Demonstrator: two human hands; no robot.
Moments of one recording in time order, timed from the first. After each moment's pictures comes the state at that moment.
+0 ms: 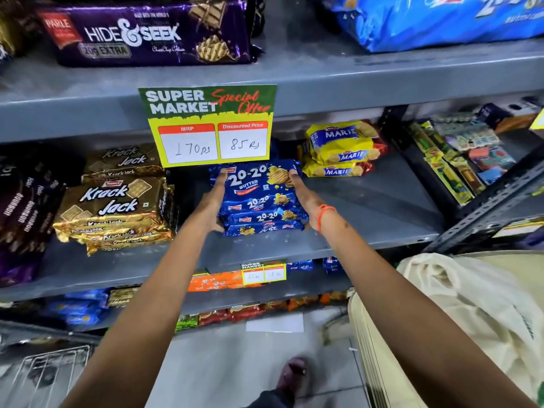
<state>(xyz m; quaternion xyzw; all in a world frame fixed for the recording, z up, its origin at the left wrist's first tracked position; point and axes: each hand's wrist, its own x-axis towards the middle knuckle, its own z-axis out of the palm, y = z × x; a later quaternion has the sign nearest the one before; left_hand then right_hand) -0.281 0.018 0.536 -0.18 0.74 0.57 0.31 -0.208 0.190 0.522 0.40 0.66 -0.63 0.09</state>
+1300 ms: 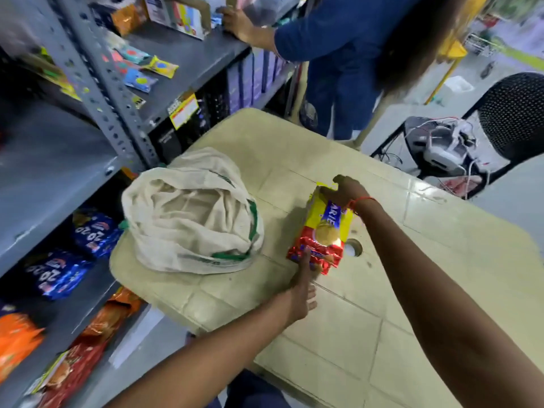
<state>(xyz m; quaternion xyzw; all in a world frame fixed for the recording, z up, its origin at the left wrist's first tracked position) 0.324 0.227 0.418 -0.01 0.56 0.24 0.79 0.426 0.411 0.465 0.71 0.66 -0.24 0.06</state>
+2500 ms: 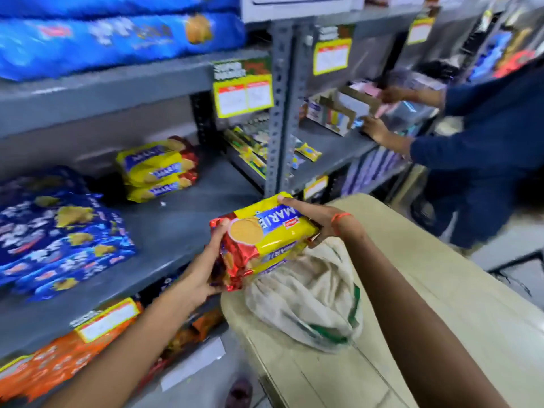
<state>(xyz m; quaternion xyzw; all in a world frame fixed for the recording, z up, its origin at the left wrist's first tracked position) -0.019 0.192 0.538 0.03 0.67 0.52 0.53 0.121 0.401 0.549 0.50 0.60 -0.63 -0.01</state>
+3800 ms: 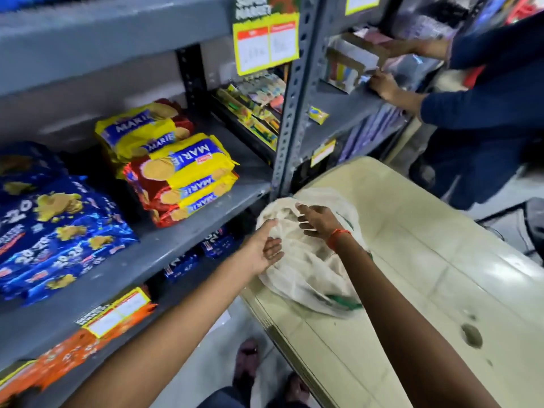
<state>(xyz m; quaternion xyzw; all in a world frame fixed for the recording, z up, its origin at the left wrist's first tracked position) -0.017 0.255 0.472 -0.09 0.60 0.49 0.63 0.088 0.364 0.463 0.57 0.56 -0.59 -0.12</state>
